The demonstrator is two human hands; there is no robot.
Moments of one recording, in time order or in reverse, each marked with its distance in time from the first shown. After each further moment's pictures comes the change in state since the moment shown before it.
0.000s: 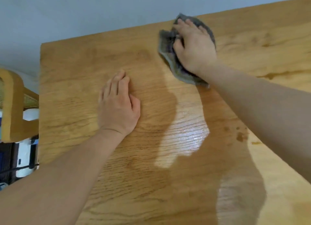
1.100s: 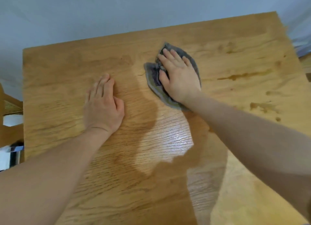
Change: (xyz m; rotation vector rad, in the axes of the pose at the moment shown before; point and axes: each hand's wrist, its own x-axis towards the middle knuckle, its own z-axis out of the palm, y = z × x) left_hand -0.002 0.002 -0.002 -0.041 -0.021 0.003; right_hand -0.076 -0.002 -0.010 -0.086 -0.054 -0.002
